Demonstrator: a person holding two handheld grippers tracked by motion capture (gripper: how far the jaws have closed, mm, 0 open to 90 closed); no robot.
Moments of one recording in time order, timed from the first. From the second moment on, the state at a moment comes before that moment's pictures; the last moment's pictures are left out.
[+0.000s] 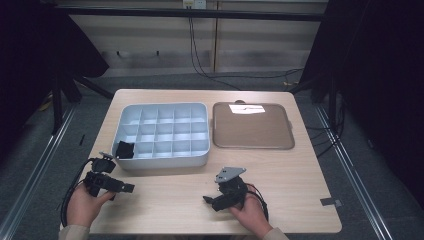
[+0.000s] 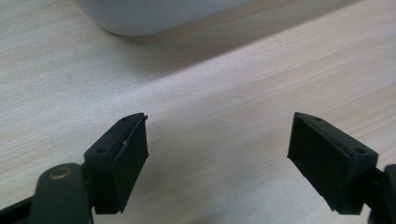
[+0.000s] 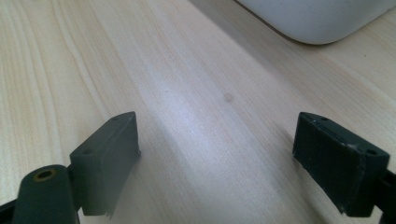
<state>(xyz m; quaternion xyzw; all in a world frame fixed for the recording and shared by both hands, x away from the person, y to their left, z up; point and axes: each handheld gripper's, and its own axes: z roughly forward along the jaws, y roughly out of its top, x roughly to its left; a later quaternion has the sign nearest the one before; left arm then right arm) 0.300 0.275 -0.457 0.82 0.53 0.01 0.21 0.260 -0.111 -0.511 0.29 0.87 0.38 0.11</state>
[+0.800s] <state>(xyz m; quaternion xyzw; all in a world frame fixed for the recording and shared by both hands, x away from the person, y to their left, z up) 0.283 0.263 -0.493 0.84 0.47 0.11 0.24 0.259 -0.111 -0.511 0.30 0.87 0.38 0.11</state>
